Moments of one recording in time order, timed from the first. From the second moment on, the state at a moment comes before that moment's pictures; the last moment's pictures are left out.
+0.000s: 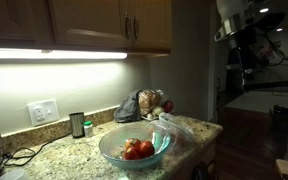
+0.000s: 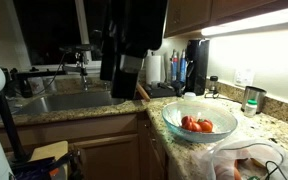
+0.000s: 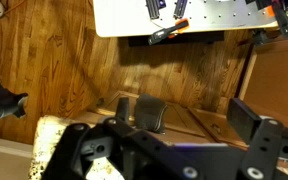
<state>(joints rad) -0.21 -0.63 -0.28 -2.42 -0.25 1.61 -0.31</state>
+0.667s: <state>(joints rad) -0.21 -0.63 -0.28 -2.42 -0.25 1.61 -0.31</state>
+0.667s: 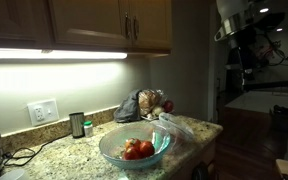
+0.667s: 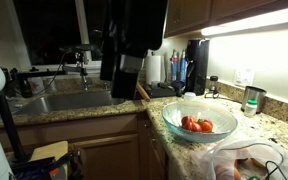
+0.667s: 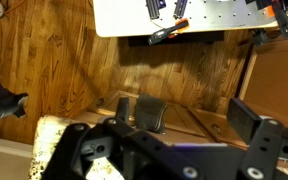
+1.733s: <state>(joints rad) -0.20 -0.63 -0.23 -2.45 -0.25 1.81 -0.26</state>
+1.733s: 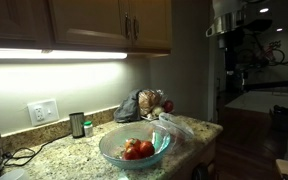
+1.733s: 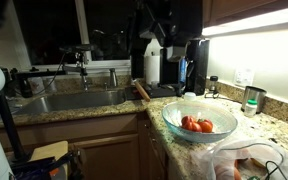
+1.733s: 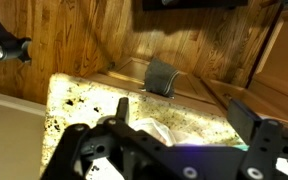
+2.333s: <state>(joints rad) -0.23 -0.52 -0.23 -2.48 -0.31 2.04 -0.15</state>
